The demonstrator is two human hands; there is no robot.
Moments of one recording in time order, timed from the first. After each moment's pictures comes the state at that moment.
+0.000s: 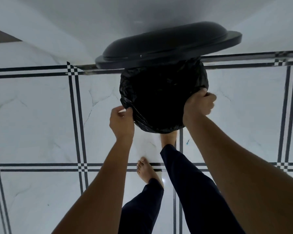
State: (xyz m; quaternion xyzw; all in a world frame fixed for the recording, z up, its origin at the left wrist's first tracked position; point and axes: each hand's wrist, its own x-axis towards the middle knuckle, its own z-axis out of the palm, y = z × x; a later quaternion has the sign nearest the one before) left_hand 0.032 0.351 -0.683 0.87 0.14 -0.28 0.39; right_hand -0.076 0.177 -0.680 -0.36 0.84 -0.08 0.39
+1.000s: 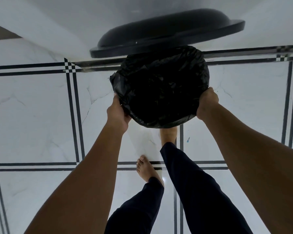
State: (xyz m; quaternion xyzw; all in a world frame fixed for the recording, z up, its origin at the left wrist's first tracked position) left_hand 0.065 0.346 -0.691 0.66 0.31 -0.45 0.51; right_hand -0.107 0.150 -0.686 -0.18 0.82 -0.04 0.55
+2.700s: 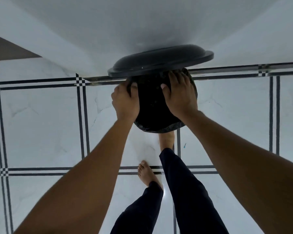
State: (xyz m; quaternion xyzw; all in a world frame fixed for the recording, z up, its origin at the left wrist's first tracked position) left_hand 0.066 0.285 -0.600 0.92 -0.14 -0.24 0.28; right_hand -0.059 0.170 -0.618 -0.87 0.43 0.02 0.25
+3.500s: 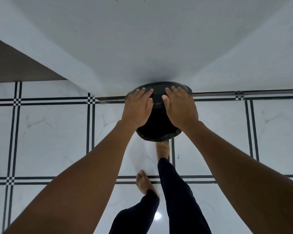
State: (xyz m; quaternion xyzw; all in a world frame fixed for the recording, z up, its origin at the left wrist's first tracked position) left_hand 0.074 0.277 -0.496 0.85 -0.46 -0.23 0.12; right_hand -0.068 0.170 -0.483 -0.91 0.37 0.02 0.17
